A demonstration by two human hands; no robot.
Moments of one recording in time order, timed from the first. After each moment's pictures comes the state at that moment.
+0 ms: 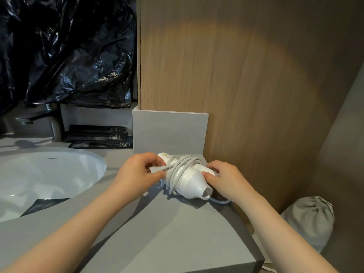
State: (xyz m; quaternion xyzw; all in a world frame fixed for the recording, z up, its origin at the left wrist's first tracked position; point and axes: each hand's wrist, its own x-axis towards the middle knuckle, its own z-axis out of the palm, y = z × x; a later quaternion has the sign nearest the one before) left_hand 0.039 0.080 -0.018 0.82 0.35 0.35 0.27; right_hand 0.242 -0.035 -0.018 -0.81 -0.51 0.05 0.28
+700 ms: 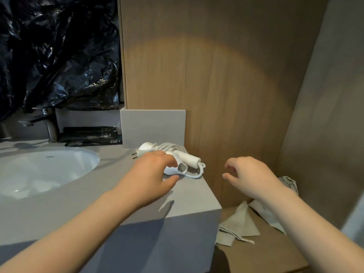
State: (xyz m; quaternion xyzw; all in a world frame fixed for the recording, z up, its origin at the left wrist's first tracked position) left_hand 0.029 -0.049 0.009 0.93 0.22 0.28 0.06; right_hand 0.249 -0.178 0.003 -0.82 -0.54 -0.15 0.10
